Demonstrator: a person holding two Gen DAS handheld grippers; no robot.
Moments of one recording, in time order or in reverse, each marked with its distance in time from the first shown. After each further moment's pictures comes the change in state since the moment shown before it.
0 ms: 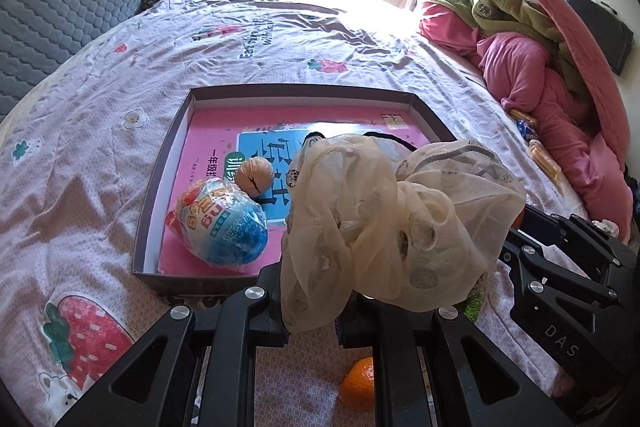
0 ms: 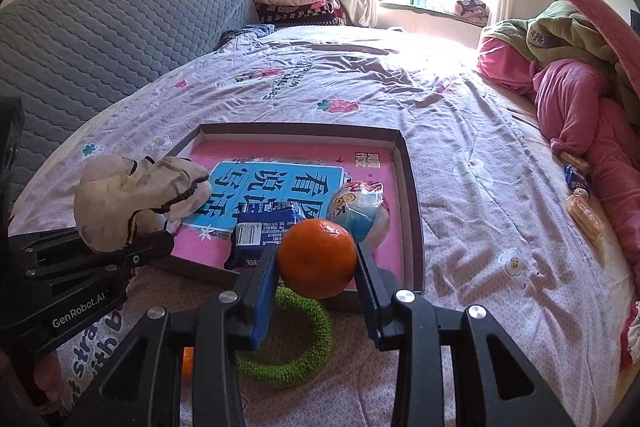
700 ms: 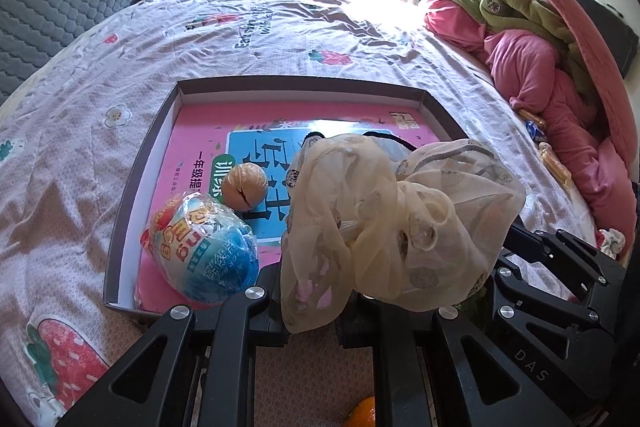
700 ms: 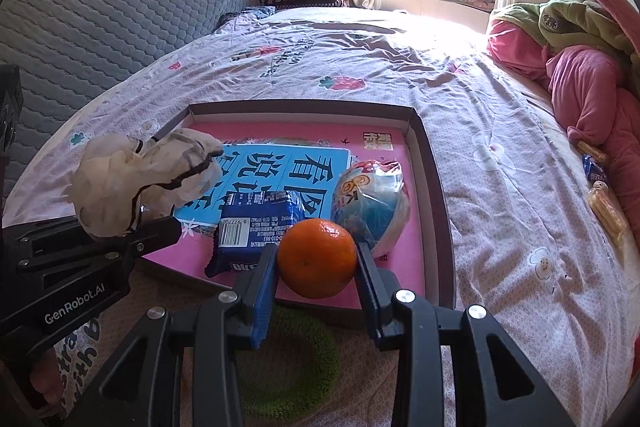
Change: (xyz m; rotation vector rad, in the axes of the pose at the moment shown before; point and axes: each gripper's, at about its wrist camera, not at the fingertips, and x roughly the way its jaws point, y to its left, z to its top) left arm 0.032 0.002 0.015 -0.012 0.027 -0.008; right arm 0.041 -0.002 0.001 0.002 0.061 0.011
